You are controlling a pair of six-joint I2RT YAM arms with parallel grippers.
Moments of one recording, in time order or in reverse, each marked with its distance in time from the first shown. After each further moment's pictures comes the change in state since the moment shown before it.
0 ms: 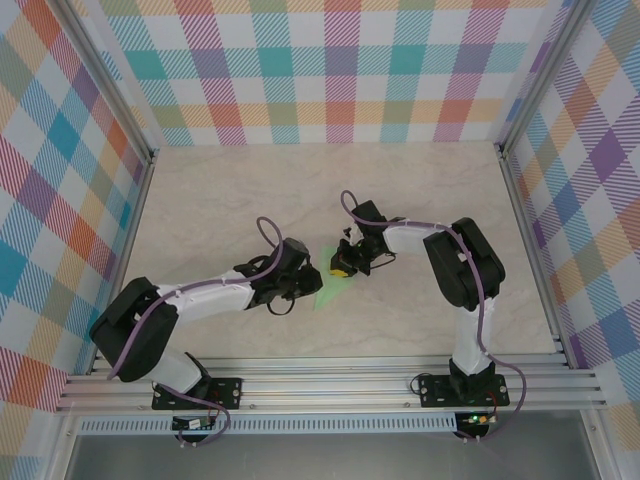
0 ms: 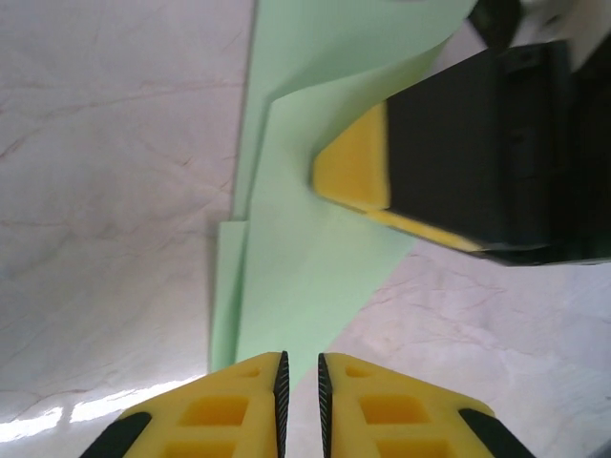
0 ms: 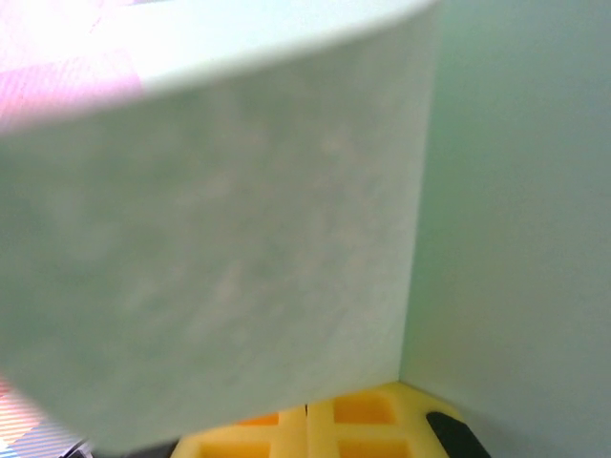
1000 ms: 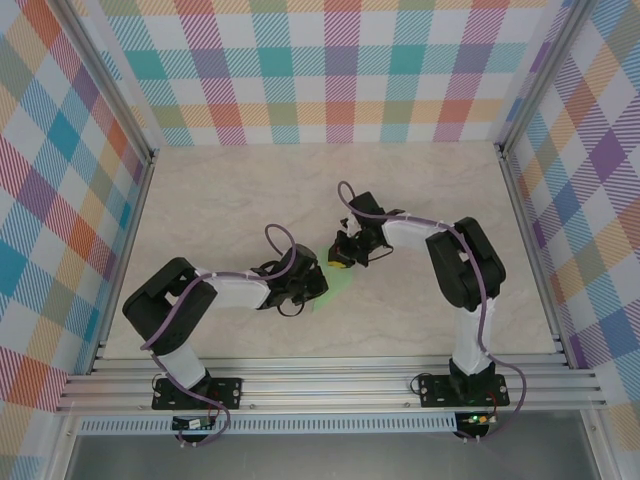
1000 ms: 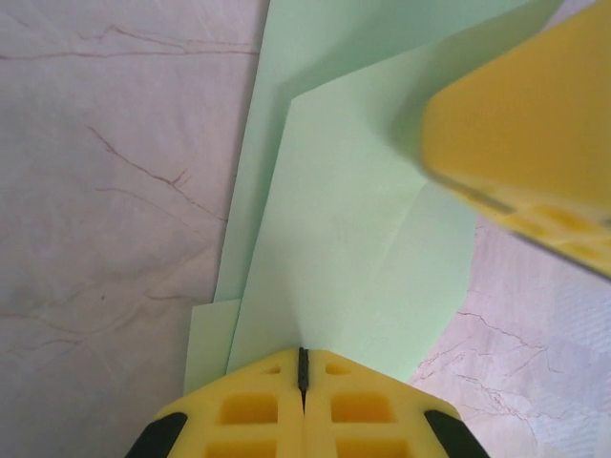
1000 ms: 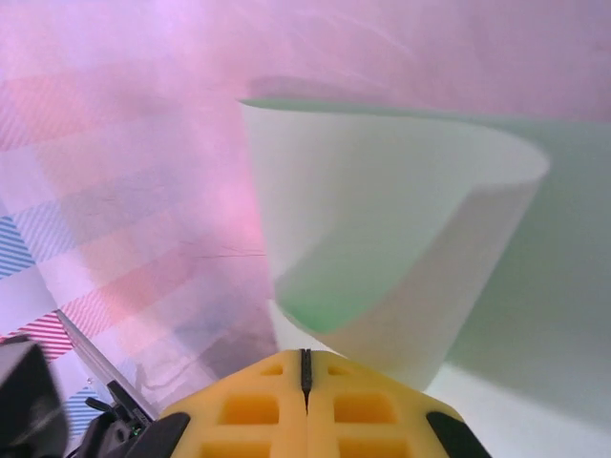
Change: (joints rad) left arm 0.000 0.209 -0.033 0.227 0.026 -0.108; right arm -0.007 -0.023 0.079 -0.046 0.030 -0.052
